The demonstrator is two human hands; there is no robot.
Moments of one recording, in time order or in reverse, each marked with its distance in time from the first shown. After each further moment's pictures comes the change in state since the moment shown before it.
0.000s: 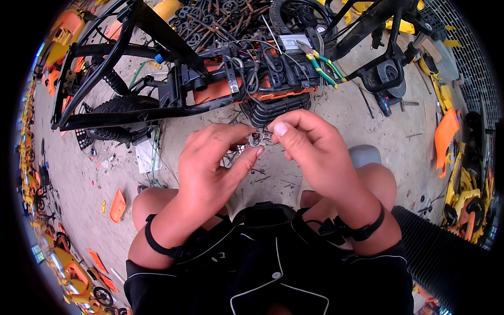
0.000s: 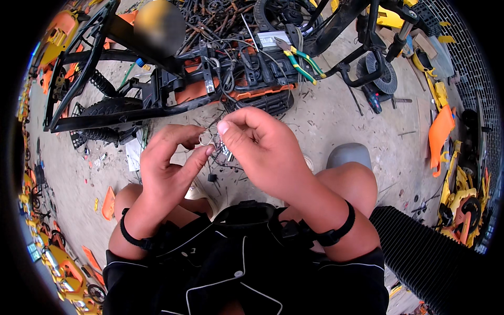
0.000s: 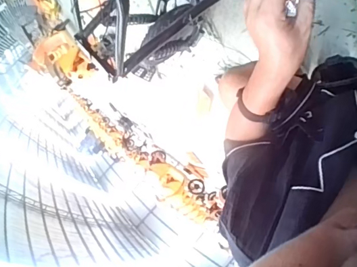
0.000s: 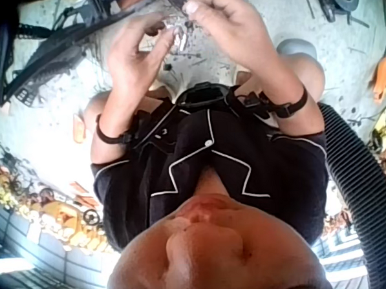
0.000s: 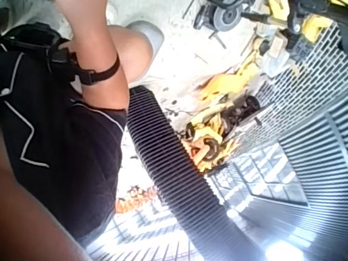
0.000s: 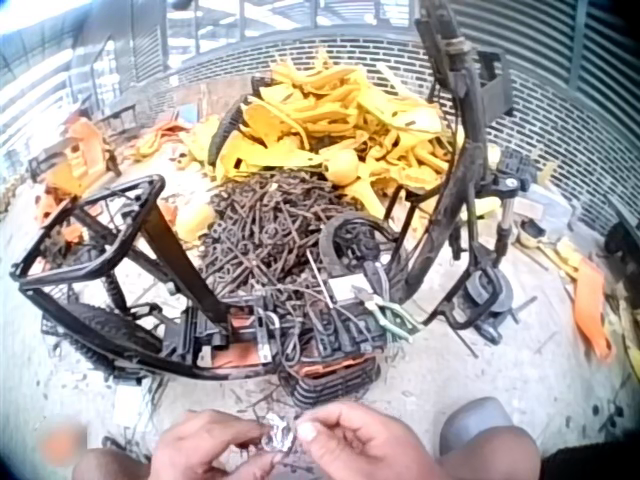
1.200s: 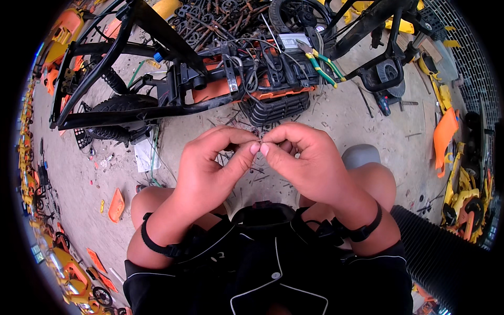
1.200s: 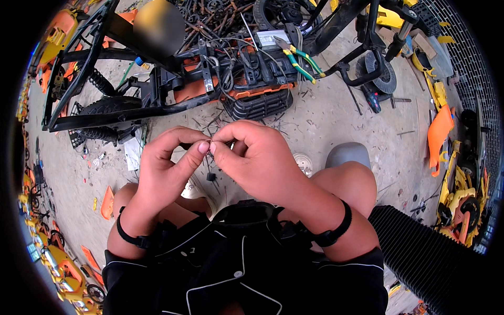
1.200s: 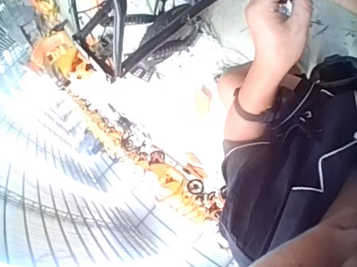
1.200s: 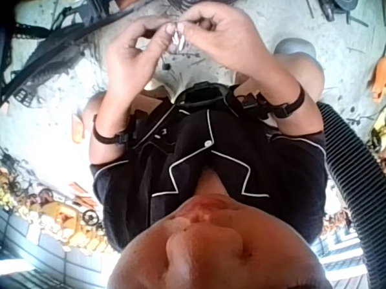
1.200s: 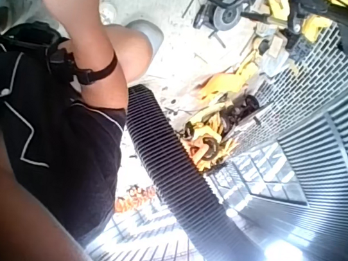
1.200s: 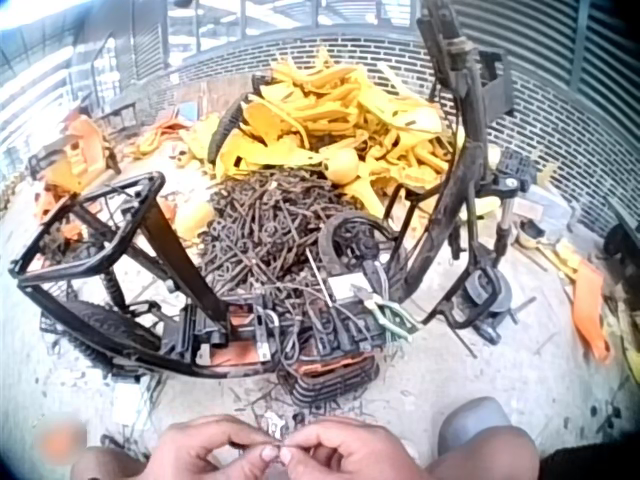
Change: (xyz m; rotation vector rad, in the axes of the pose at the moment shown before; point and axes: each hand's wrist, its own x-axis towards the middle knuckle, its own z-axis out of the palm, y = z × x) left_hand 0.002 0.000 -0.005 -0.361 -0.165 -0.229; right_hand -0.003 0.009 0.002 -0.282 -0.060 -0.047
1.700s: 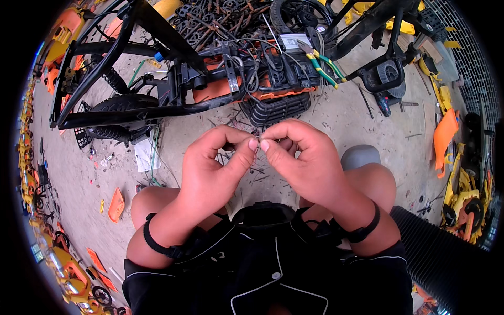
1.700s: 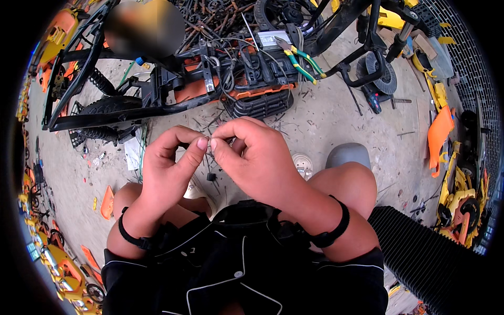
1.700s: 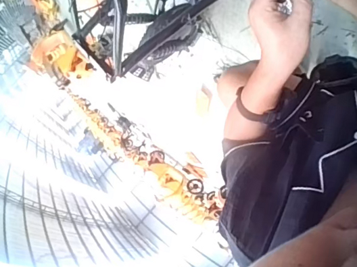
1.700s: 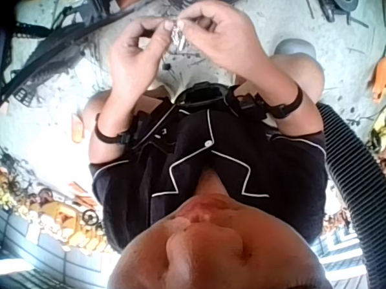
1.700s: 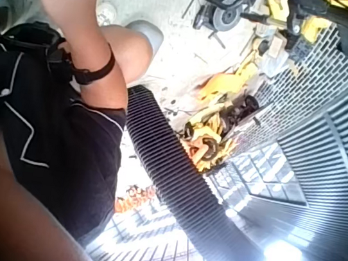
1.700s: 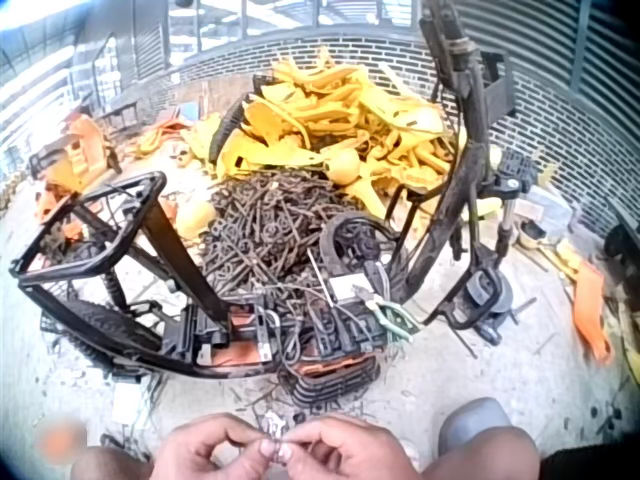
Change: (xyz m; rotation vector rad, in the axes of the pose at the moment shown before) left_hand -0.005 -0.007 0.009 -0.101 0.116 -0.087; right_hand 0.001 0.001 0.007 0.015 0.090 -0.056
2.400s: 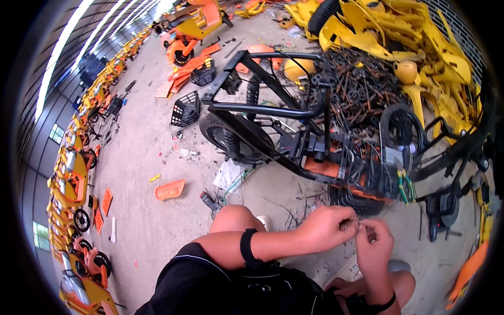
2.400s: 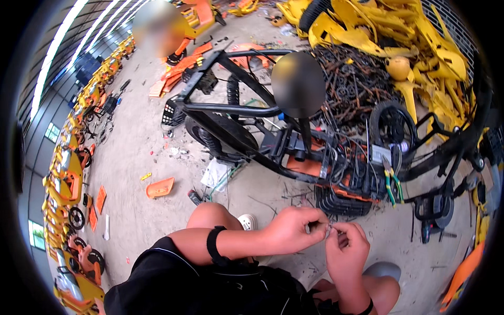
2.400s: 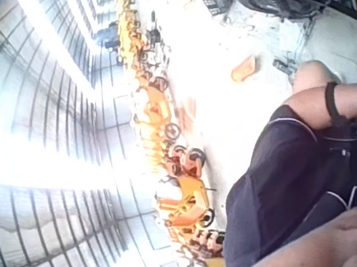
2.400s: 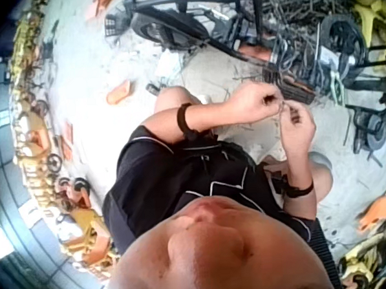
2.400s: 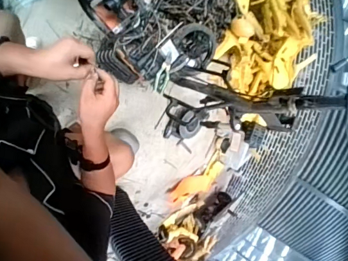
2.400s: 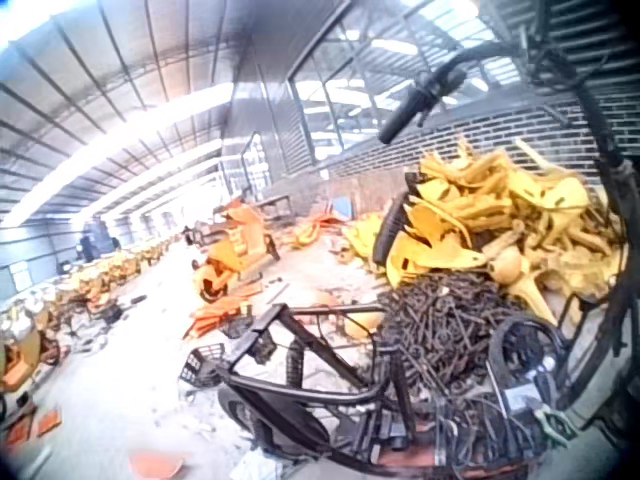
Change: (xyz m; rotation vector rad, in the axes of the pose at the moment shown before) left_hand -0.007 0.002 -0.007 0.182 -0.007 0.126; right_hand -0.009 -0.001 0.021 -0.291 0.172 -0.170
